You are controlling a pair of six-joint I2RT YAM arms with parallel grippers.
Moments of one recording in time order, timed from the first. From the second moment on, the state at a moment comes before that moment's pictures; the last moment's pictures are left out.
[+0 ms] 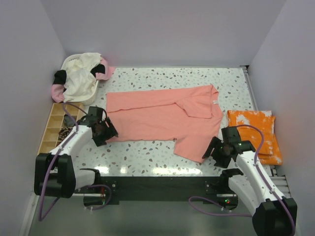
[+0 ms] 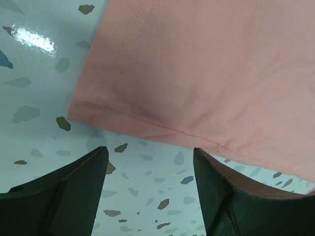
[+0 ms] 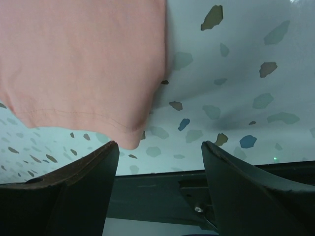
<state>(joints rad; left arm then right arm) -0.08 1.22 0.66 -0.62 0.03 -0.66 0.13 0.79 0.46 -0.94 -0.13 0.70</state>
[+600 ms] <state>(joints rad) -0.07 1.34 0.62 -0.43 0.09 -0.69 0.15 0.95 0.42 -0.72 -0.17 0.75</state>
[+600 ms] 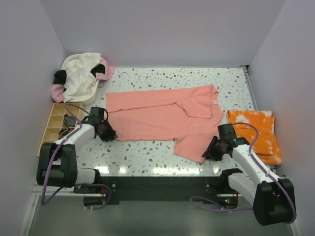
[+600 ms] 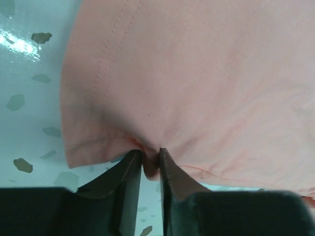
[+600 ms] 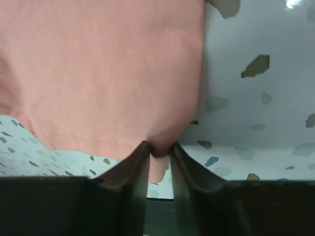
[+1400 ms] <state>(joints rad) -0.05 1.31 0.67 -0.54 0.12 -0.63 0.16 0.94 0.66 -0.74 -0.13 0.73</state>
